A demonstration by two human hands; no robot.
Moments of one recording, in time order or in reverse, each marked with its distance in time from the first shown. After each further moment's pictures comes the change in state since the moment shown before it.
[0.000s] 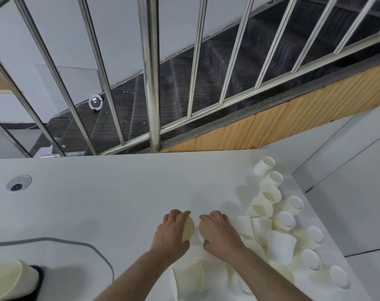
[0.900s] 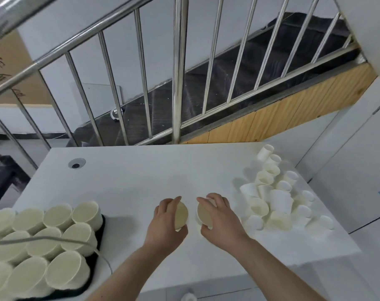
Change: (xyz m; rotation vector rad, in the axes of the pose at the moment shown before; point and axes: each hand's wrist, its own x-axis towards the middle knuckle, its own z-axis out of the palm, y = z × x) left_hand -0.189 -0.027 -0.044 -0.179 0.314 -0.009; right_hand -0.156 -0.127 0.008 0.057 0.239 -0.131
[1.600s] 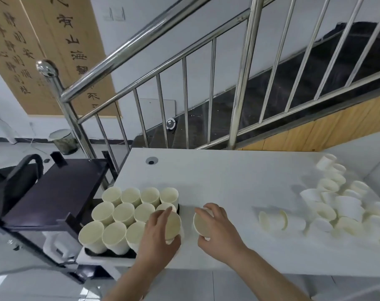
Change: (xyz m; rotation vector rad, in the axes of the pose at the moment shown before) left_hand -0.146 -0.119 -0.138 -0.031 0.232 -0.114; right_hand -0.036 -0.189 0.067 0.128 -0.032 -0.216
